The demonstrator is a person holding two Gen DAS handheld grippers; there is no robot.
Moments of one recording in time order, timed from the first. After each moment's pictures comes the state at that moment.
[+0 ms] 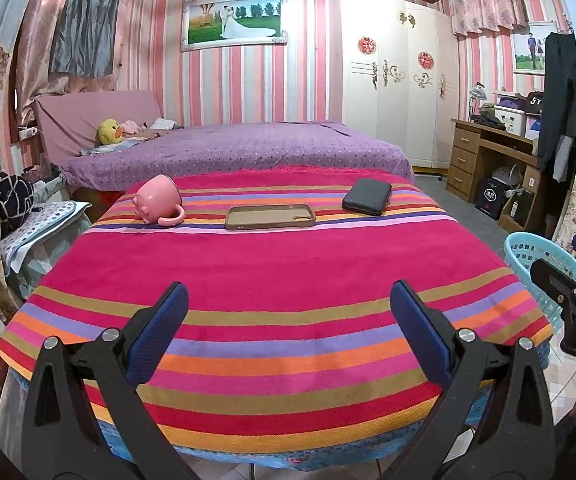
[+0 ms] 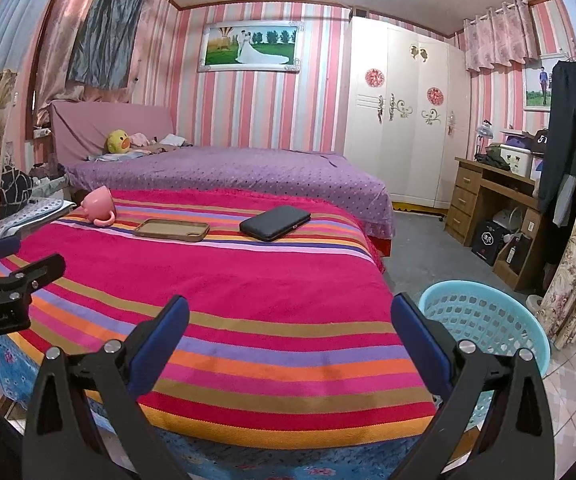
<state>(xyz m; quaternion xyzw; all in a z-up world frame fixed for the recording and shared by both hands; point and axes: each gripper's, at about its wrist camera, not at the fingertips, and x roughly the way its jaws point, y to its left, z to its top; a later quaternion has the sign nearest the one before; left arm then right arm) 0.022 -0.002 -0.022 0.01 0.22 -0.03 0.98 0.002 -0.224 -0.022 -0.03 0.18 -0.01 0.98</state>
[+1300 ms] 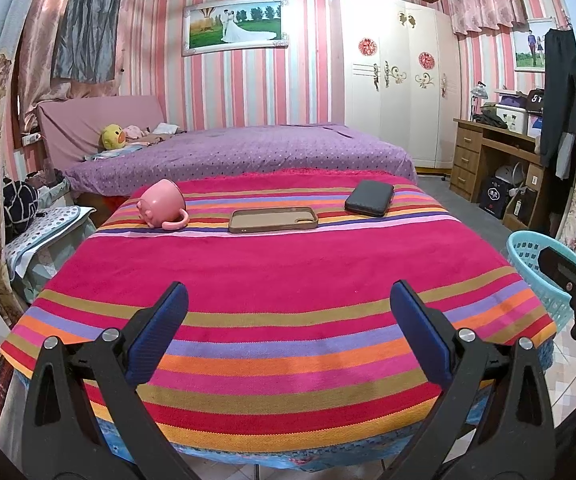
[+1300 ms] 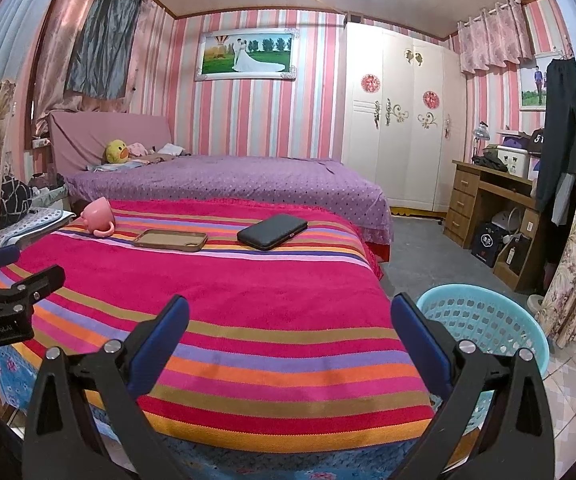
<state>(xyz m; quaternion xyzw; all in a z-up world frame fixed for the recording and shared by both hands) 0.022 -0.002 -0.024 0.02 0.21 -0.03 0.98 0.000 -0.227 -0.018 -0.03 0.16 -0.02 0.99</state>
